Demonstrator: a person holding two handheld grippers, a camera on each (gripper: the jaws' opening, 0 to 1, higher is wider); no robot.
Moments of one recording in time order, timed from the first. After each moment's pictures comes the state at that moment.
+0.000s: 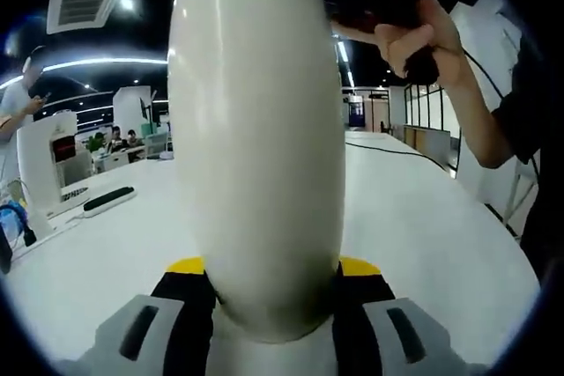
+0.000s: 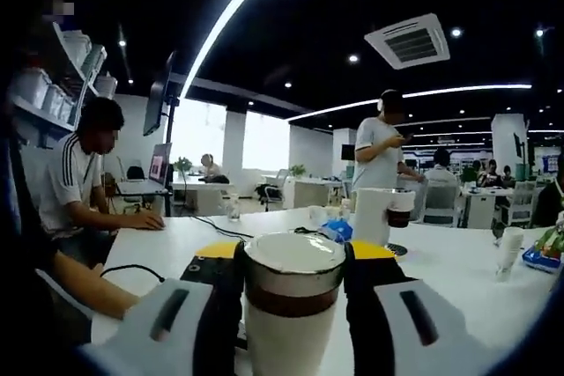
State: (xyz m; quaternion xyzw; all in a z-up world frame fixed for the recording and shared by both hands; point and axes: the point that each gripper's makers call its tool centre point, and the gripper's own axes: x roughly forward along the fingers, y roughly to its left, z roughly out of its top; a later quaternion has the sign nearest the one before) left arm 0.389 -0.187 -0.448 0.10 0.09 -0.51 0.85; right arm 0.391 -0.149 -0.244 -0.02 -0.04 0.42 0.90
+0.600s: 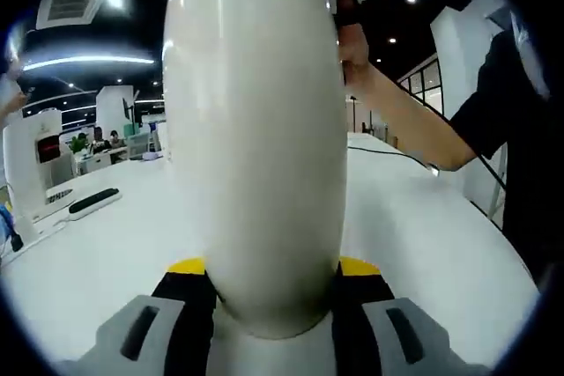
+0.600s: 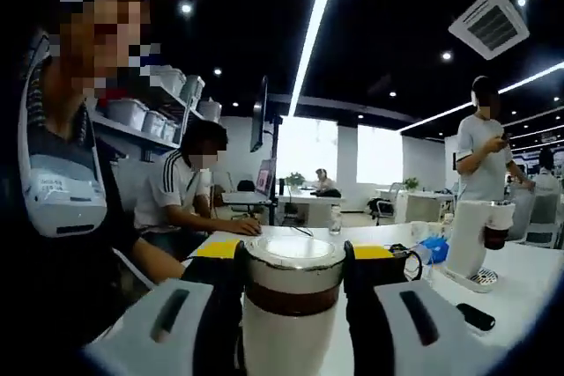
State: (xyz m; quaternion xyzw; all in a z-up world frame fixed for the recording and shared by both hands) left arm 0.384 -0.188 -0.449 0.10 0.09 -0.55 0.82; right arm 0.377 -0.132 -0.241 0.00 -0.07 0.69 0.72
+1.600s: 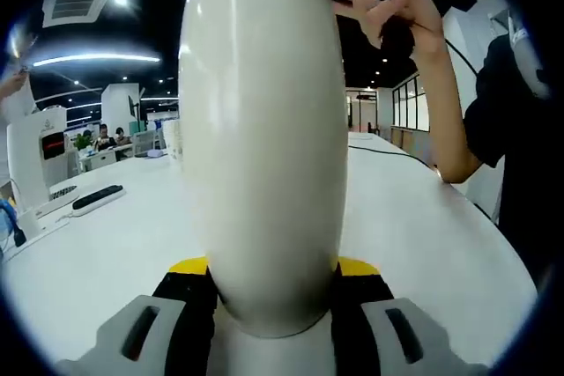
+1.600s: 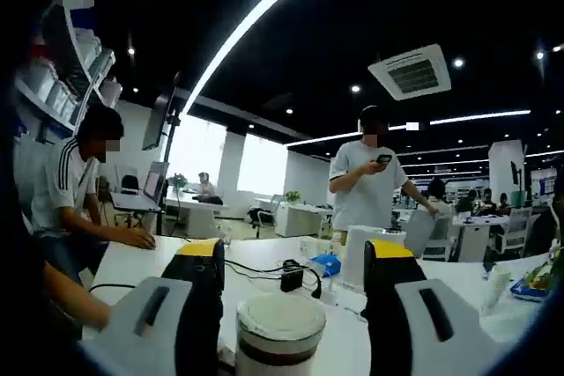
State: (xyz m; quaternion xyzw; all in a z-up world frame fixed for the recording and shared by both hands) left arm 0.385 -0.190 -0.452 0.09 0.10 -0.54 0.83; right arm 0.386 -0.159 -0.185 -0.02 -0.12 0.39 0.91
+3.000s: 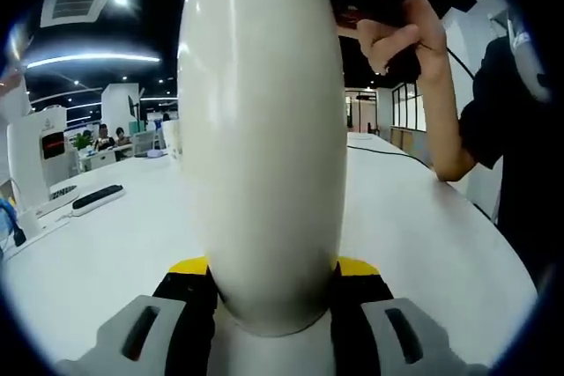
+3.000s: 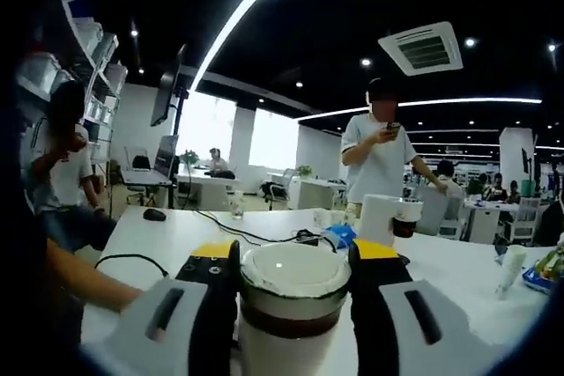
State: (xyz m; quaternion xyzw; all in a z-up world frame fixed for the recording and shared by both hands) left arm 0.380 -0.189 -0.449 0.09 0.10 -0.54 0.83; right arm 0.386 -0.133 -0.239 -0.06 -0.06 0.48 0.88
